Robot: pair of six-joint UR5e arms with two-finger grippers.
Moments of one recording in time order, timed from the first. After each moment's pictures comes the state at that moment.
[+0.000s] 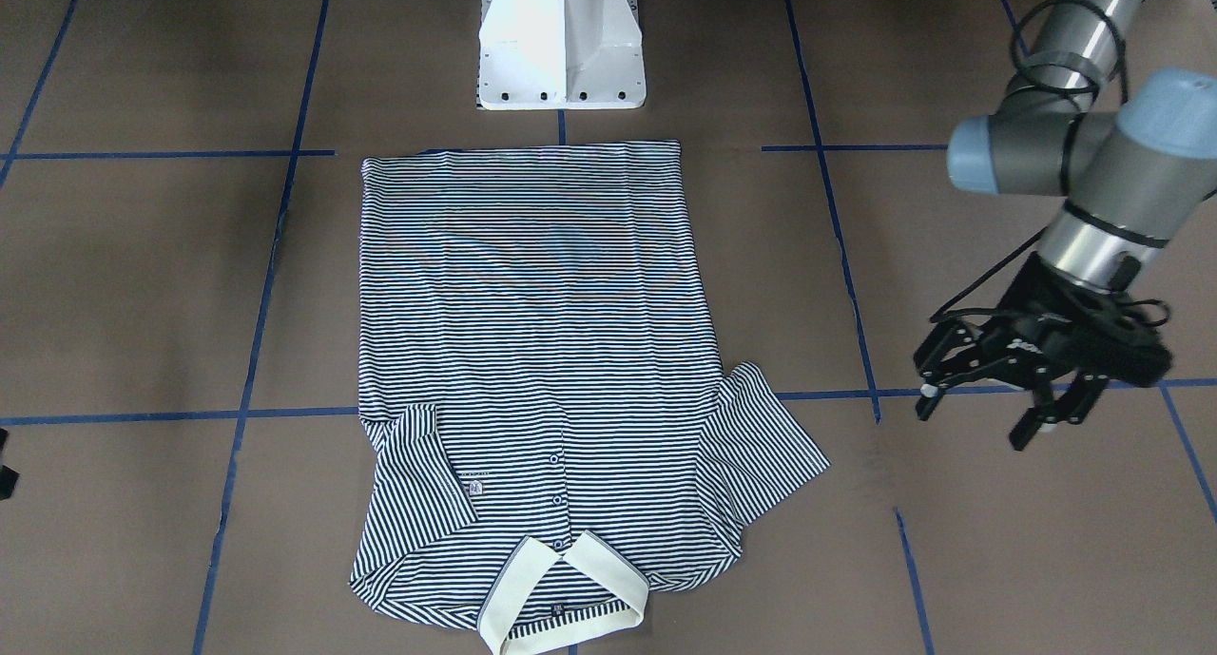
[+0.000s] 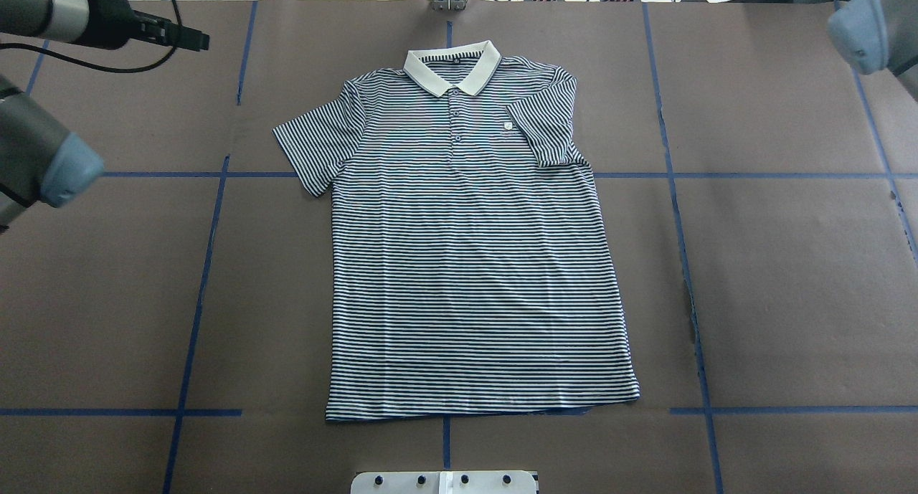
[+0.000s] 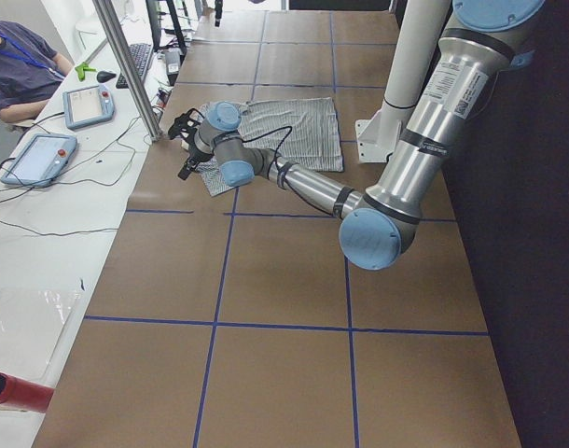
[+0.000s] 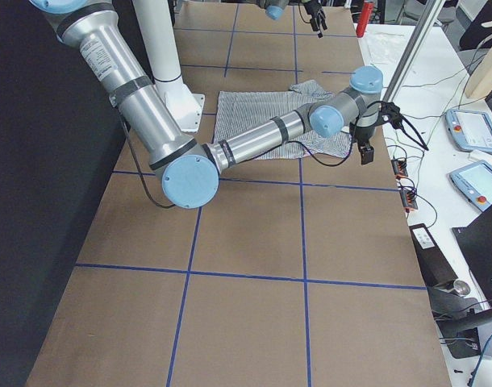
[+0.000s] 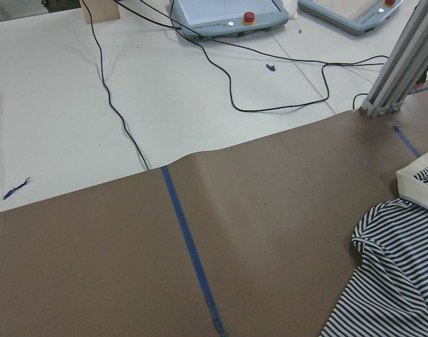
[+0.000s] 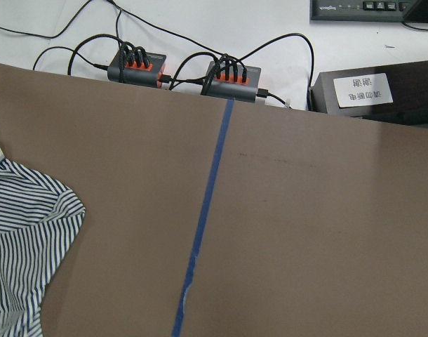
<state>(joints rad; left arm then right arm) -1.01 -2.02 -1.49 -2.32 -1.93 -0.76 1.34 -1.04 1.42 -1.34 2.30 0.38</state>
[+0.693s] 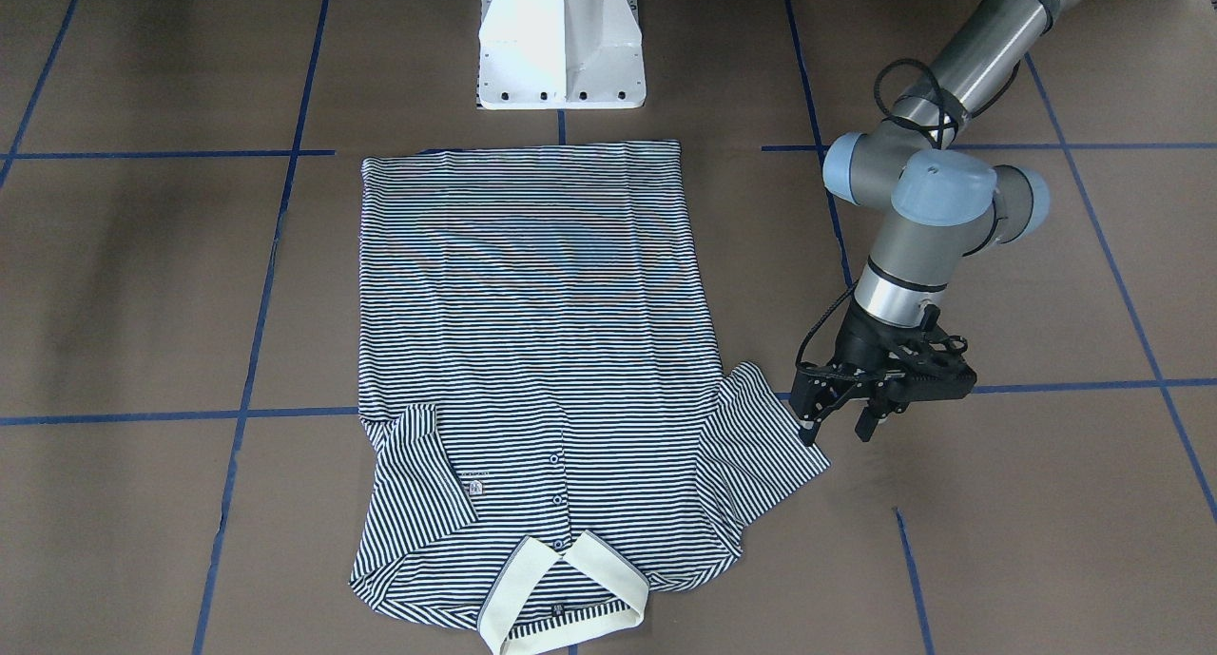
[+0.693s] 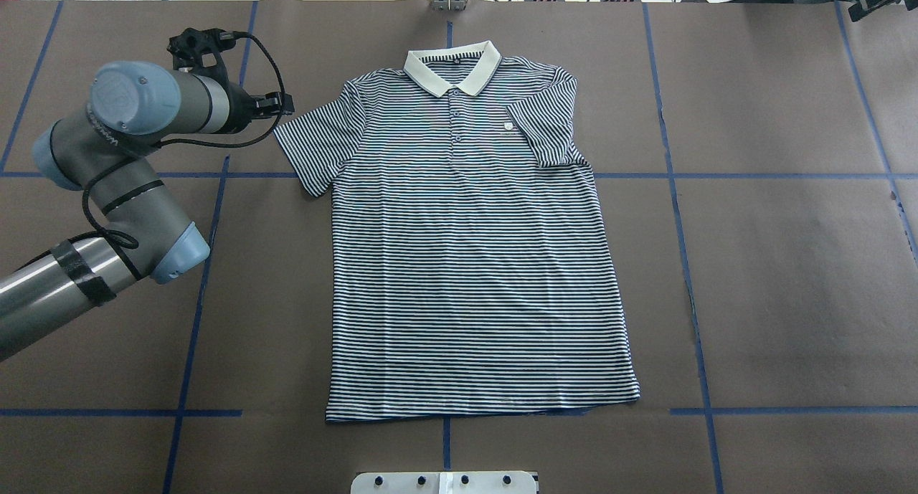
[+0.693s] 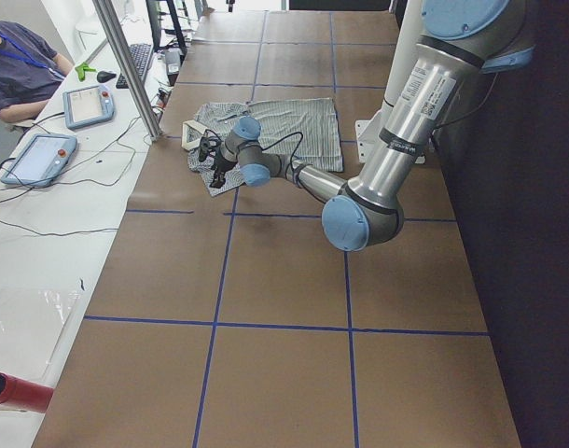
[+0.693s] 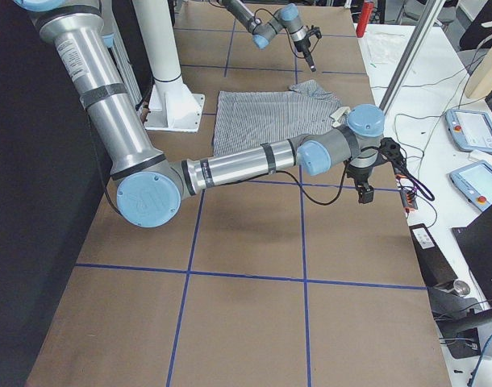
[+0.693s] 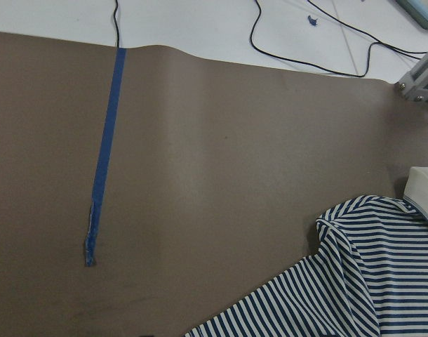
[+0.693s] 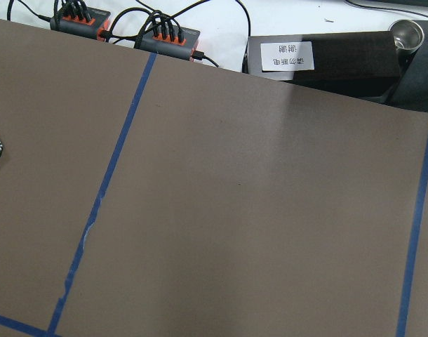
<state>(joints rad) -0.80 -2.09 -1.34 -2.31 -1.68 -1.21 1.43 -1.15 1.42 -1.34 2.34 0.20</state>
